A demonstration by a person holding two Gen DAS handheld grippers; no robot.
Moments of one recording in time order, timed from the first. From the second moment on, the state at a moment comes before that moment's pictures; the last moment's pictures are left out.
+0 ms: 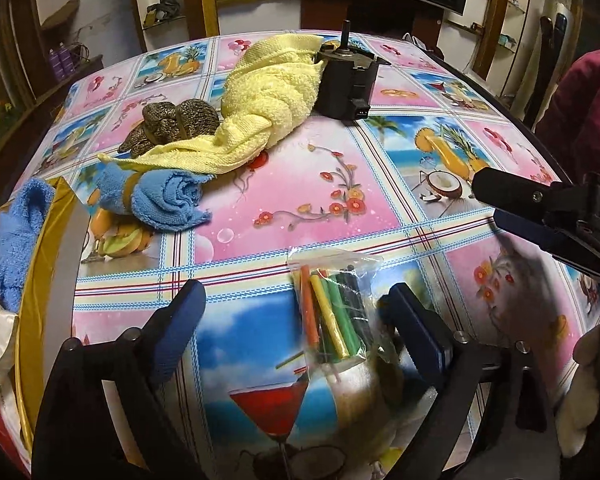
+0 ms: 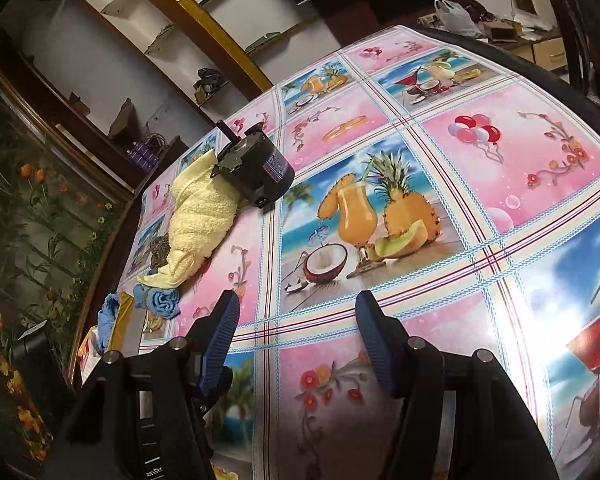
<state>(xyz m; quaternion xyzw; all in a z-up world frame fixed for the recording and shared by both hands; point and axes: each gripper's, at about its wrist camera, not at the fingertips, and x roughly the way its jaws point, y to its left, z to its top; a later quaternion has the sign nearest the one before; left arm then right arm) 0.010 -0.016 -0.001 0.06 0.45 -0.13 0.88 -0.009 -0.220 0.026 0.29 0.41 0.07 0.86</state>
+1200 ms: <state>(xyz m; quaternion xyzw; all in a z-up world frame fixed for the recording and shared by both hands) -0.117 0.167 0.058 -0.19 0.38 -0.20 0.88 0.080 0.009 0.033 -0.04 0.50 0.18 0.84</state>
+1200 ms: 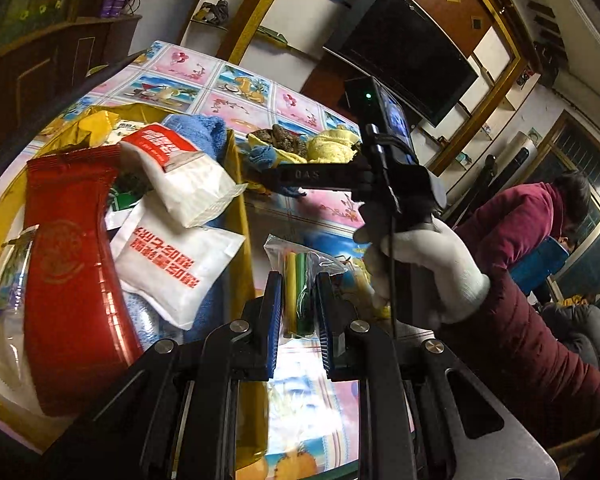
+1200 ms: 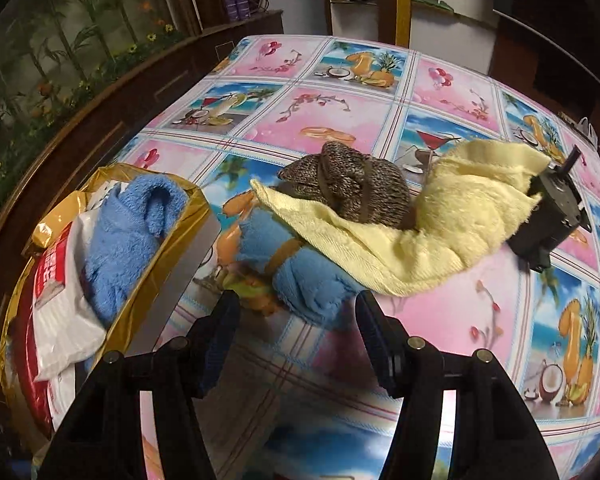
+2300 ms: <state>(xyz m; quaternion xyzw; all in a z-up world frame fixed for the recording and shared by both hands) -0.150 0.233 0.073 -0.23 0.35 -0.12 0.90 0.101 0.027 0.033 -0.01 0.48 0.20 0.85</state>
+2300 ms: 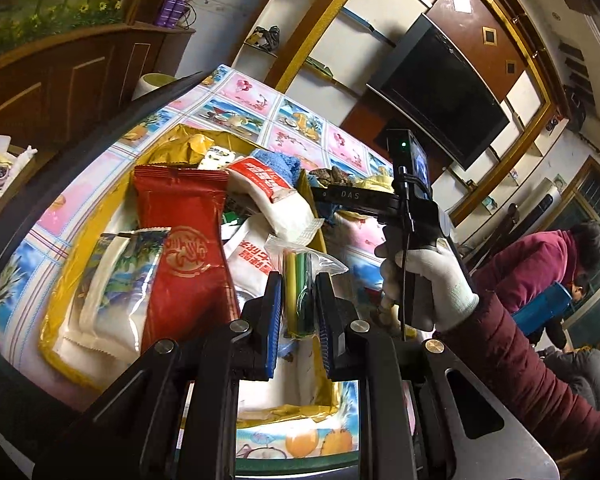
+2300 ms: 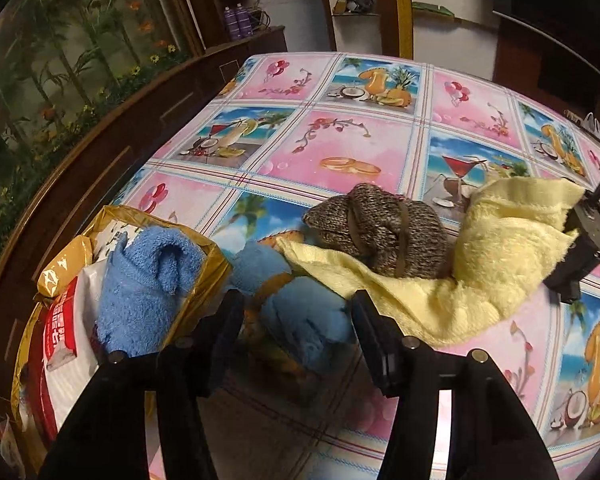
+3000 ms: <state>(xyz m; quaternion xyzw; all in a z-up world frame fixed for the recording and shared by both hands) -0.148 0.241 0.054 -0.25 0.41 -0.08 0.87 -0.013 0.059 0.099 0.05 0.46 0.37 0.80</state>
